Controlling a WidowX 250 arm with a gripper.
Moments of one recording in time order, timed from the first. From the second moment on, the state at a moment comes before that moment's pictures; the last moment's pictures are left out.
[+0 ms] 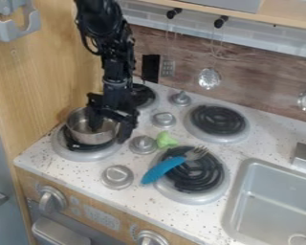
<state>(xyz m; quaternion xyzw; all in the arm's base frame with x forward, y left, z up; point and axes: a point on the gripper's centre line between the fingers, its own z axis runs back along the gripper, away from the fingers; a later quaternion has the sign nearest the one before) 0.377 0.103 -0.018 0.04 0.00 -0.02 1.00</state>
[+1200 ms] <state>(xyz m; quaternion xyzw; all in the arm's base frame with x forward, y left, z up) 0.366 0.073 -0.022 0.01 -0.03 -0.06 1.00</state>
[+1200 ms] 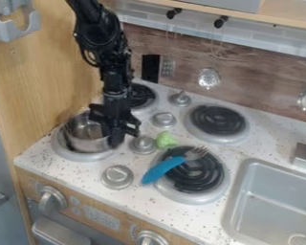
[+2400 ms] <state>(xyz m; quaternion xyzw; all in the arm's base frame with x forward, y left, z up) 0.423 -0.067 0.018 0.03 -0.17 -0.27 0.95</state>
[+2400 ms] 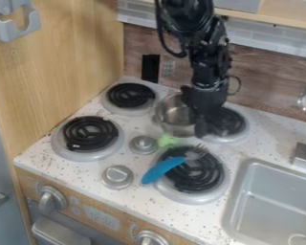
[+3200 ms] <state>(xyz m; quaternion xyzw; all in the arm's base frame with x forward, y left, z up) 0.494 -0.096 -0.003 0.02 -0.20 -0.27 0.94</state>
